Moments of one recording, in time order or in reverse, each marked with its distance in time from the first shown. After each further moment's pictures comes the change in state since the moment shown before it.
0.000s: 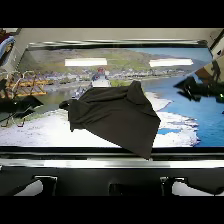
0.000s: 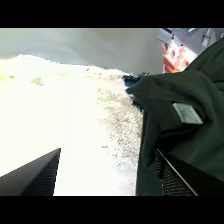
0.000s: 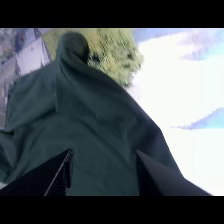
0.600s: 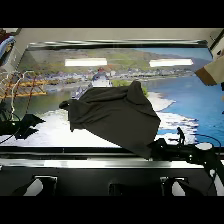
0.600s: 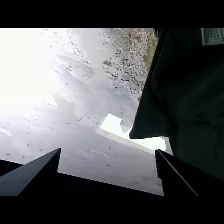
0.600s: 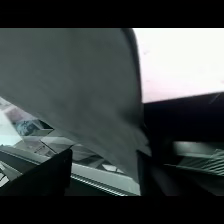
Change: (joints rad) left arm 0.119 0.216 -0.296 -0.142 -0.105 0.029; right arm 0.017 0.422 -0.991 0.040 -0.049 -0.061
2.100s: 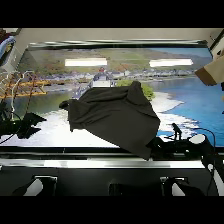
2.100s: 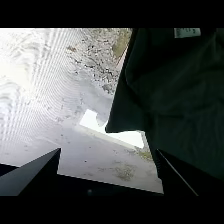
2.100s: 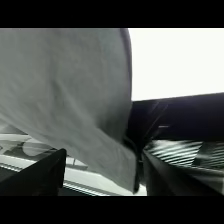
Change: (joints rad) left arm 0.002 0.002 -0.010 -0.072 -0.018 0.003; right arm 0.176 -0.031 0.108 -0.149 -0.052 0.135
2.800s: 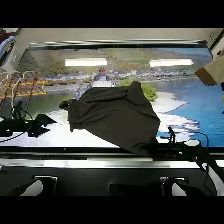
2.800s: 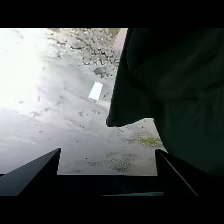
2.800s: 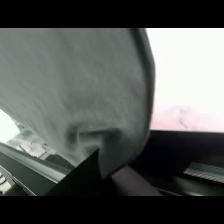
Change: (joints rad) left arm -0.150 -0.141 0.000 -0.007 0.048 0.061; right arm 0.003 -0.112 -0.106 0.288 -0.113 -0.191
